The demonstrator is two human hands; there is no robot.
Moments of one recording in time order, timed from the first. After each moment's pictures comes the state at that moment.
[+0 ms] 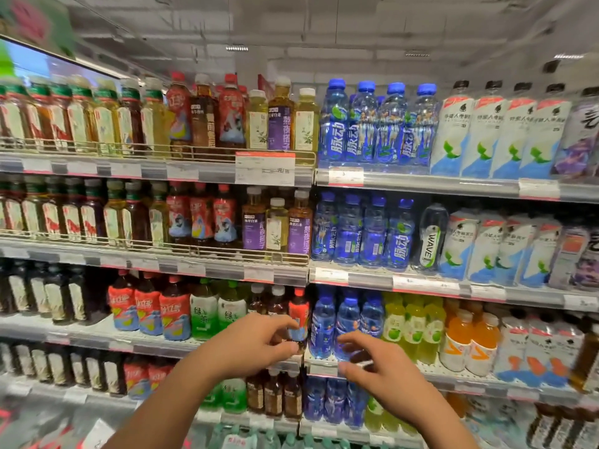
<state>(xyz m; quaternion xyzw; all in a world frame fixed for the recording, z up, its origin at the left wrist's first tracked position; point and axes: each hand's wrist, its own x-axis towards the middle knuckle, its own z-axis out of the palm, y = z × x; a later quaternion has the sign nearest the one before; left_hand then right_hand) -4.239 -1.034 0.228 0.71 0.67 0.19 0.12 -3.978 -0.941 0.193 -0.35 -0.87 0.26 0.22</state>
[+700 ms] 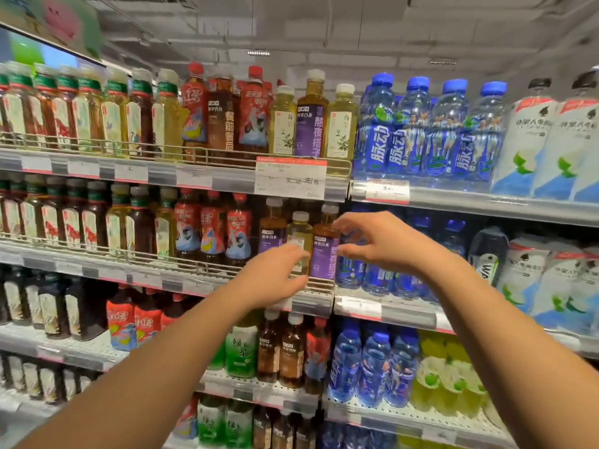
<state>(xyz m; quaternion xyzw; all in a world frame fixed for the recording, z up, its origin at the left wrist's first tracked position) -4.334 -0.894 0.296 0.69 0.69 0.20 -0.09 -4.114 -0.811 0.386 -0.25 -0.95 0.00 0.20</state>
